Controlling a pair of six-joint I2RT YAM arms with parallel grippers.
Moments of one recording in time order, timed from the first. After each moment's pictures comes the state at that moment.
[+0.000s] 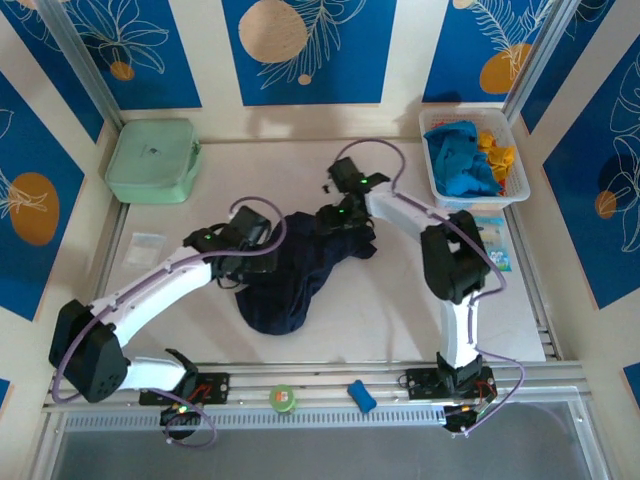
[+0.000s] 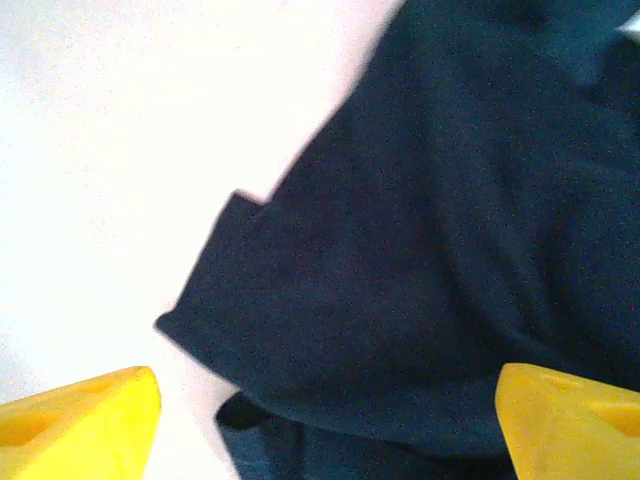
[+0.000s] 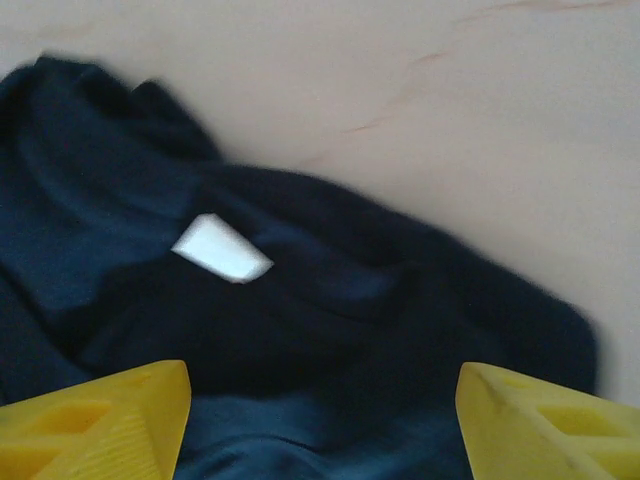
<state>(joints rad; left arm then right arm) -0.62 1.30 0.98 -0.79 -0.24 -0.55 0.55 2.02 1.60 -0.76 -0.13 0.21</state>
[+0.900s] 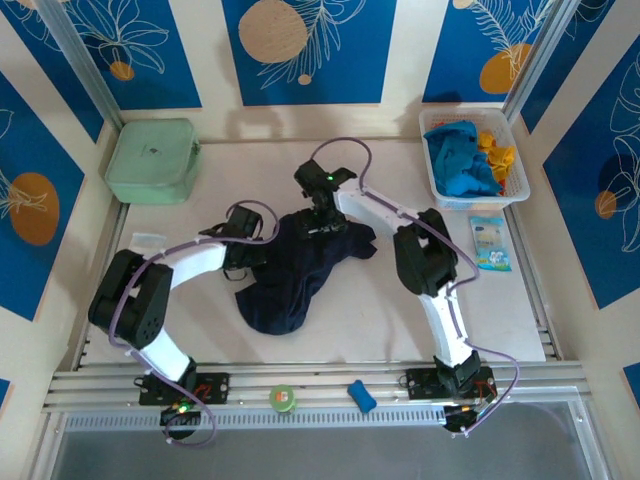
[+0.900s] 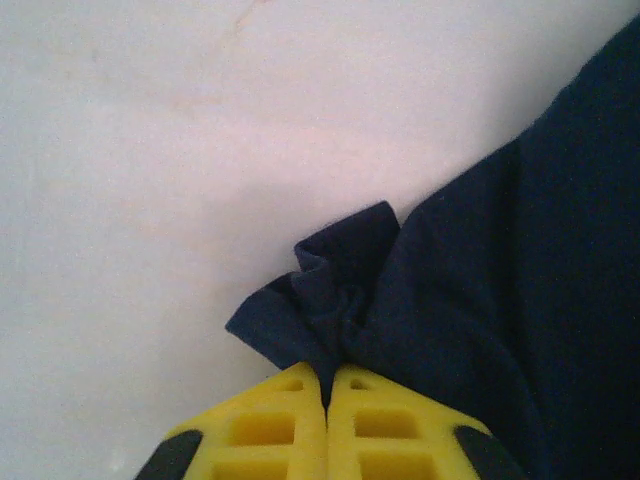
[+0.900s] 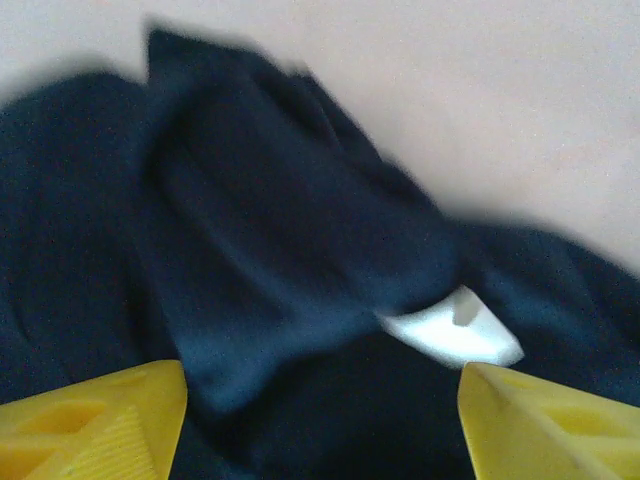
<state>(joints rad) -0.42 1.63 0.89 -0.35 -0.07 -0.55 0.66 2.12 1.80 -1.00 0.01 0.37</state>
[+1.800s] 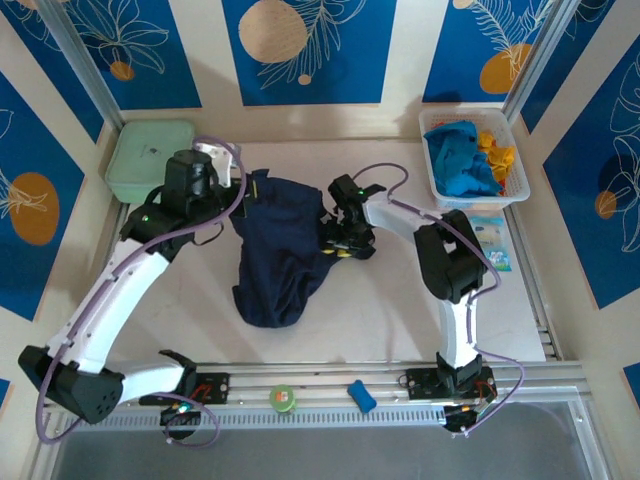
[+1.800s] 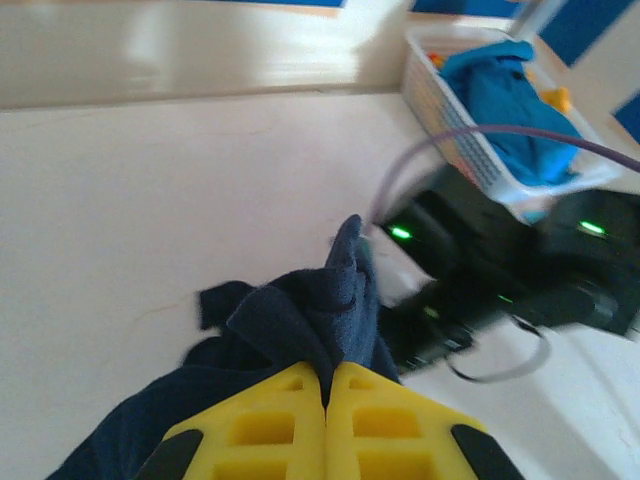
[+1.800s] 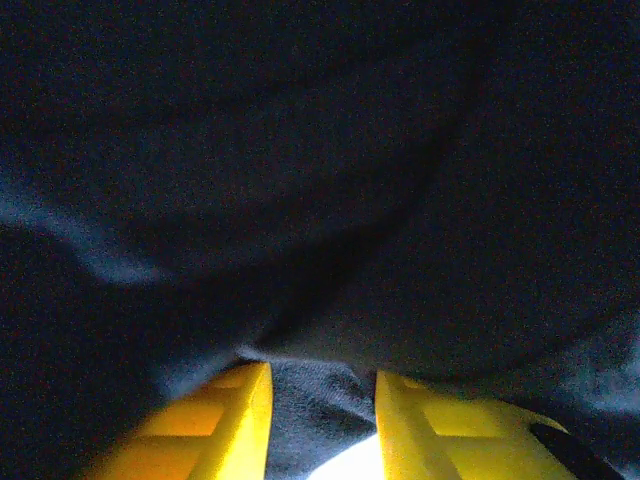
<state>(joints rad) -0.49 1.18 1.37 -0.70 0.14 -0.29 0.56 2.09 1.55 -0.81 -0.33 0.64</state>
